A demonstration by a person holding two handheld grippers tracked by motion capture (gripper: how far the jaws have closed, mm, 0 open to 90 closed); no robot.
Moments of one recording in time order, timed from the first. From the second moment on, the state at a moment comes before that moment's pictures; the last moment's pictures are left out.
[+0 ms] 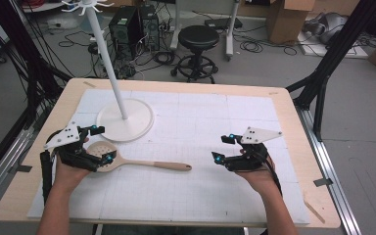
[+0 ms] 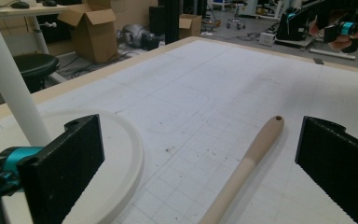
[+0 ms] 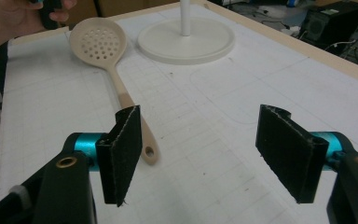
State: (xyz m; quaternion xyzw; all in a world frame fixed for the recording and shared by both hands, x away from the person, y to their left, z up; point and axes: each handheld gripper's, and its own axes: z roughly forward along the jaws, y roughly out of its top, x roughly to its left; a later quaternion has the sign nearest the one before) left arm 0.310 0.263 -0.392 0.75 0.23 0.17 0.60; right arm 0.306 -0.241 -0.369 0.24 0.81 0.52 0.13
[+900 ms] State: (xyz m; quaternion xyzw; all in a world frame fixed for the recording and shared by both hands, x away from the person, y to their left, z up) left arm 0.307 0.261 -0.388 0.75 0.22 0.17 0.60; right arm 0.304 -0.278 -0.357 0.26 0.75 0.59 0.15
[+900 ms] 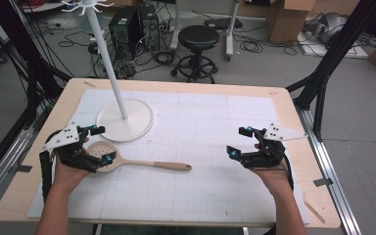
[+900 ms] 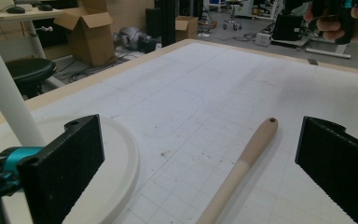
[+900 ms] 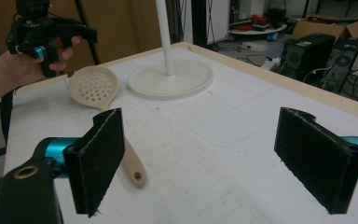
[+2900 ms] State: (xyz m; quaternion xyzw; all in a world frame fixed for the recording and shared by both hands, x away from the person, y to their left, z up) left arm 0.354 0.122 -0.390 0.94 0.09 0.05 0.33; right arm 0.310 -0.282 -0.364 0.28 0.75 0.58 0.15
